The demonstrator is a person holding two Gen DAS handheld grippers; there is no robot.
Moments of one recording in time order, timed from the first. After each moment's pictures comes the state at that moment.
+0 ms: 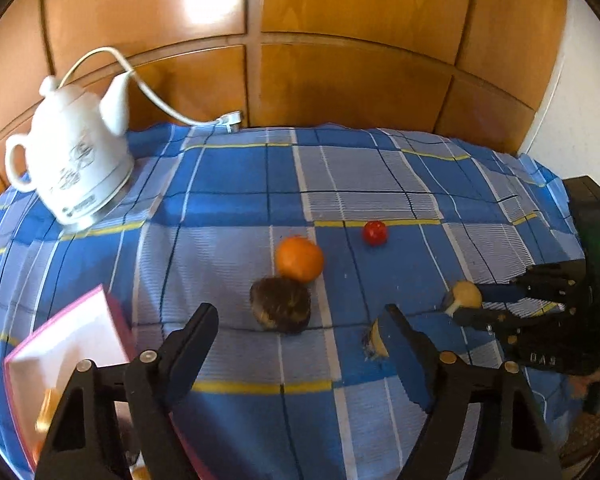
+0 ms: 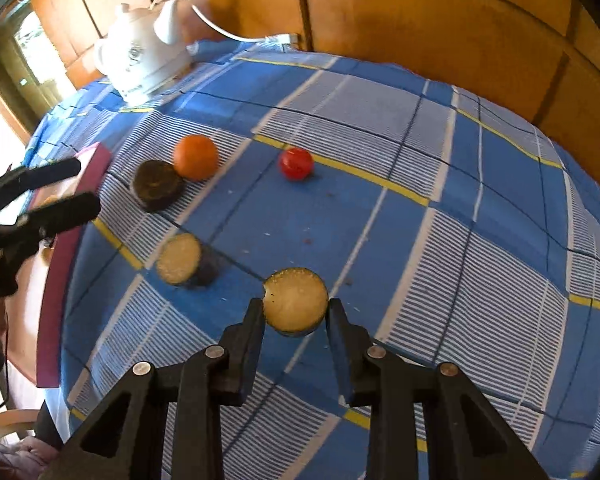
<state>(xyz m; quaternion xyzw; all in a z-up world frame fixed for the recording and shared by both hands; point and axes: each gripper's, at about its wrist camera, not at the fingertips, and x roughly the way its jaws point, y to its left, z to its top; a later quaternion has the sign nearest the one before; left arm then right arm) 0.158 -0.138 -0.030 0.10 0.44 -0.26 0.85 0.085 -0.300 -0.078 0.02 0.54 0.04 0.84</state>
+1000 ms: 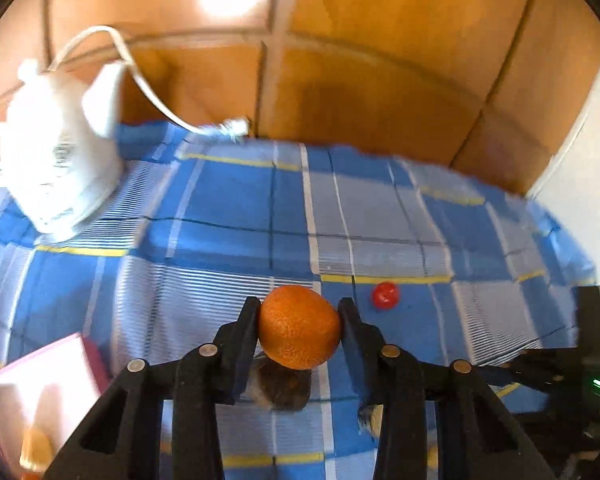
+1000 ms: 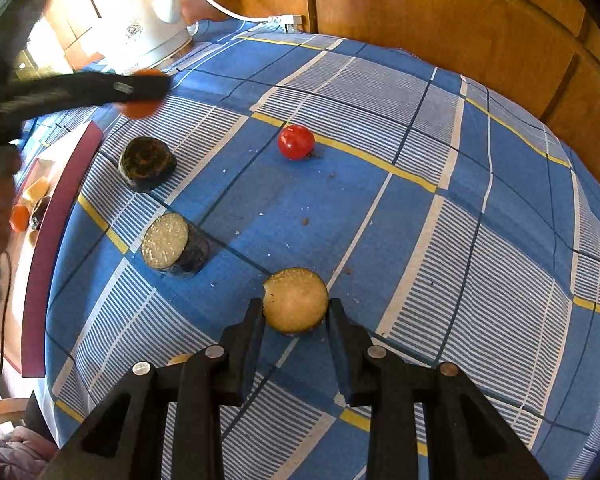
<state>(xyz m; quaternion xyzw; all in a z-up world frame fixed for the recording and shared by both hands) 0.208 -0.139 -0.020 0.02 0.45 -0.25 0.86 0.090 -0.300 -0.090 0.00 0.56 0.05 0.83</state>
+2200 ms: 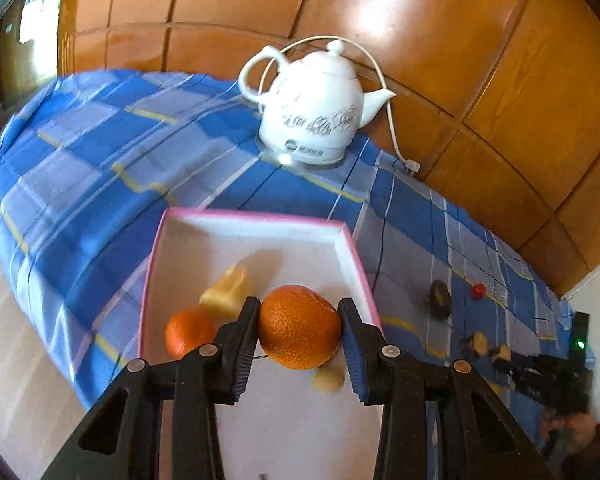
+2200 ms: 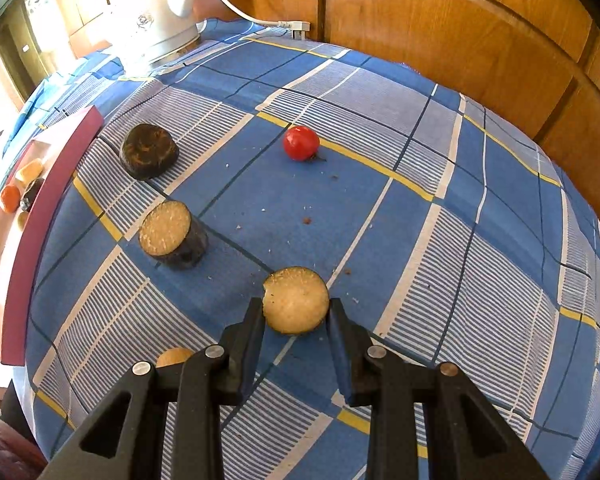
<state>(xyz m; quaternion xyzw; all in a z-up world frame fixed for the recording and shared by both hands) 0.119 0.072 -0.014 -0.12 0.43 -0.07 0.89 0.085 -0.291 -0.091 -0.04 0.54 0.04 0.84</state>
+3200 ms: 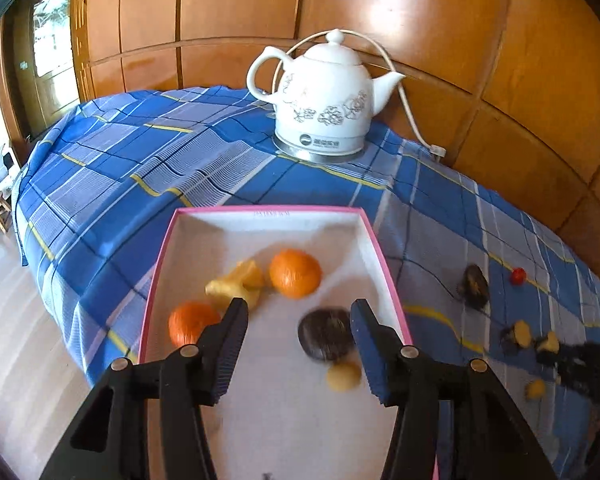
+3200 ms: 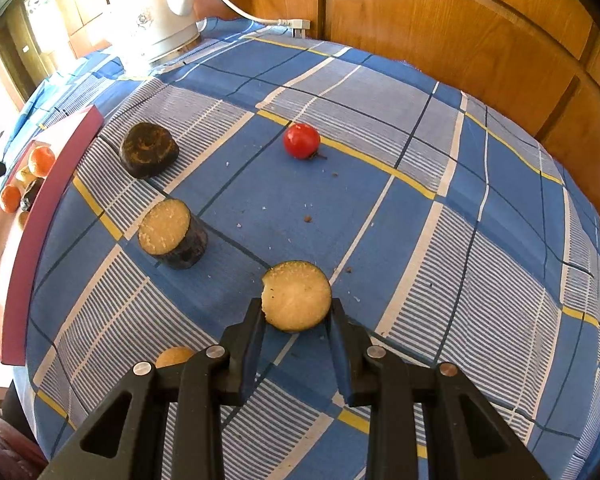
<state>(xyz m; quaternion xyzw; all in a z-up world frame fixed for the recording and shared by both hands) 0.099 0.040 -0.029 -0.06 0.42 -0.01 0.91 0.085 -0.290 -0.091 -0.04 0.54 0.04 0.84</state>
